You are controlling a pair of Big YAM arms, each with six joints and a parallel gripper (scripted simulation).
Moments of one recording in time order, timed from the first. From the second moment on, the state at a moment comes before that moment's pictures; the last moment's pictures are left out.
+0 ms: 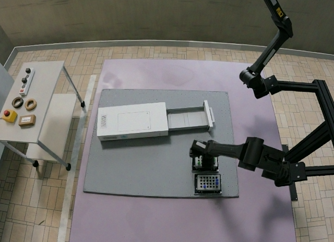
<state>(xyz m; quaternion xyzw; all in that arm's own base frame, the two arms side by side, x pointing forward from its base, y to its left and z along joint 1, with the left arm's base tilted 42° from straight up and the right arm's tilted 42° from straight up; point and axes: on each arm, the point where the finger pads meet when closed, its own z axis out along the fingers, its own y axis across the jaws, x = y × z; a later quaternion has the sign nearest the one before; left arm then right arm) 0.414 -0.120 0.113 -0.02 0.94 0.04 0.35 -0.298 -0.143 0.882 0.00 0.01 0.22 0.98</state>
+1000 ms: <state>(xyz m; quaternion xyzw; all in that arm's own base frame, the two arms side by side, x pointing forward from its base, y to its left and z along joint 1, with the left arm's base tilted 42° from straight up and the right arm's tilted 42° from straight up) 0.416 -0.120 0.112 -0.02 0.94 0.04 0.35 -0.298 -0.143 0.882 0.00 0.01 0.22 0.98</state>
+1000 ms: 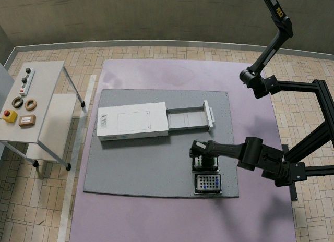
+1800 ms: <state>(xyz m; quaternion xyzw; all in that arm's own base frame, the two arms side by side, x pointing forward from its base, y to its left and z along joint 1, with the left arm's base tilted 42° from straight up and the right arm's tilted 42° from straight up) 0.416 -0.120 0.112 -0.02 0.94 0.04 0.35 -0.298 -0.143 0.882 0.00 0.01 0.22 0.98</state>
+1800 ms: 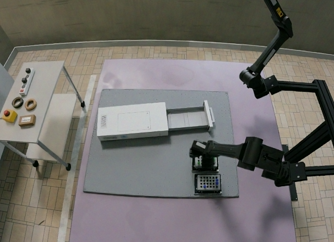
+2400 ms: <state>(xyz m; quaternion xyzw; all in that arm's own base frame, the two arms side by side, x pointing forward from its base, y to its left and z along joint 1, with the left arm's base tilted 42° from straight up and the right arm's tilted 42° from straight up) 0.417 -0.121 0.111 -0.02 0.94 0.04 0.35 -0.298 -0.143 0.882 0.00 0.01 0.22 0.98</state>
